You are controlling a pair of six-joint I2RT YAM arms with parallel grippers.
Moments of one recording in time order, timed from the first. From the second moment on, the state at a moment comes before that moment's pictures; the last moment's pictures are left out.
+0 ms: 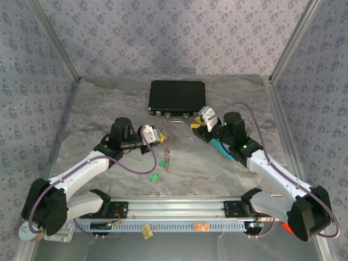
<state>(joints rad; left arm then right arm) -0.53 1.12 0.62 0.06 0.59 0.58 0.50 1.04 0.71 0.04 -0.33 -0.16</state>
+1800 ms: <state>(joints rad) -0.39 0.93 0.66 -0.12 0.08 0.15 1.22 1.79 1.05 -0.23 -0.06 0.93</state>
